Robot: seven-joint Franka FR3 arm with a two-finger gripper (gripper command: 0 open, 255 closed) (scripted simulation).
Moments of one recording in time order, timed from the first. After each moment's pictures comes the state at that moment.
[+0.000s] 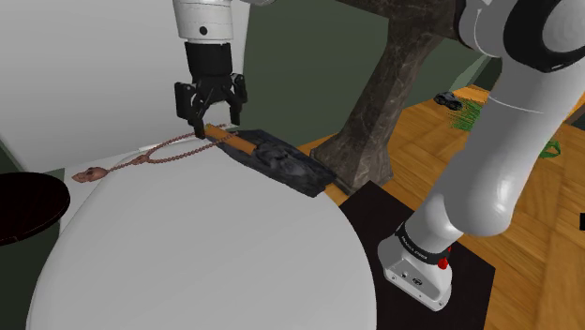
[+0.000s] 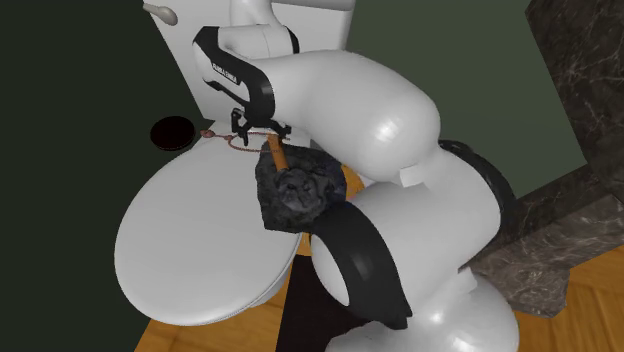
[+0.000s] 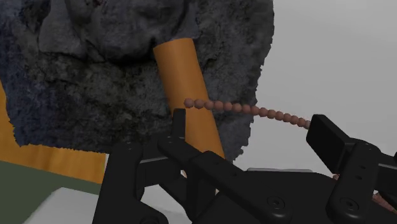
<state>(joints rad) 0.23 0.20 0.42 -1.65 0.08 1.65 0.46</state>
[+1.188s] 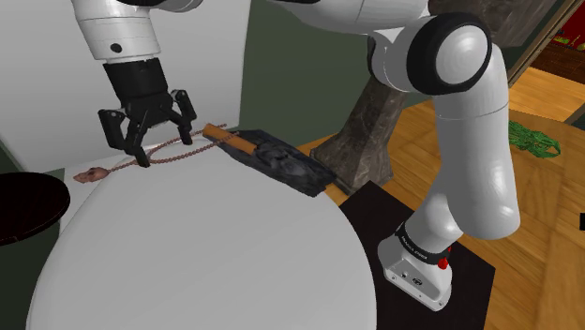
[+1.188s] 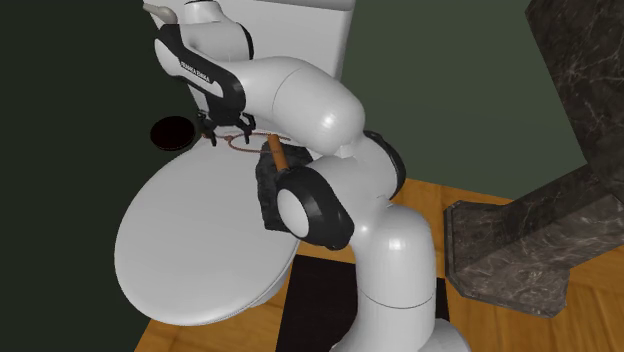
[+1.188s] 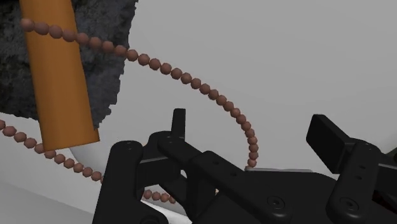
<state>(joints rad) 0.40 0.64 0.51 -1.11 -0.08 1.41 0.57</state>
